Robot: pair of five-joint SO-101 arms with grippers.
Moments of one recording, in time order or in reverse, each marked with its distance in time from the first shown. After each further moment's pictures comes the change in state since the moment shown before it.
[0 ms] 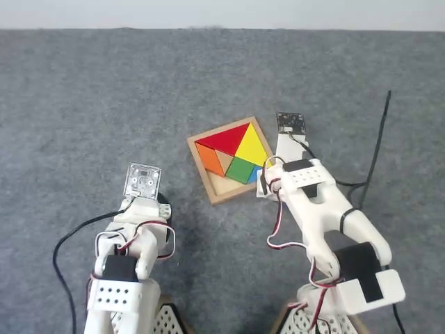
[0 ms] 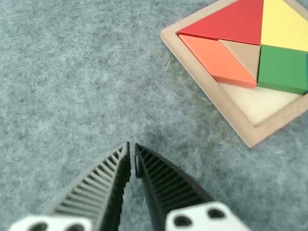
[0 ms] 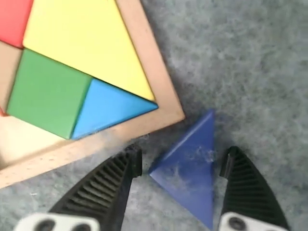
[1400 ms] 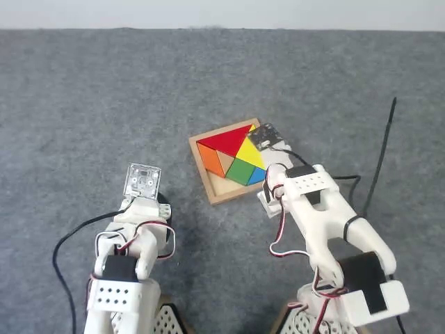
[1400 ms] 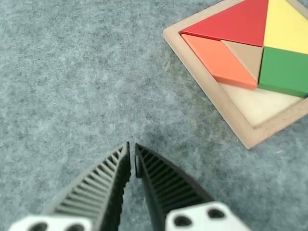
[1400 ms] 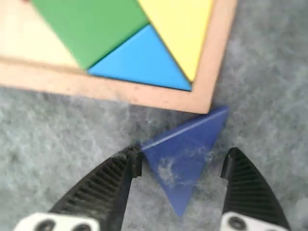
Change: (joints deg) left arm 0.0 0.0 0.0 0.0 0.0; right arm 0.0 -4.2 3.9 3.1 30.2
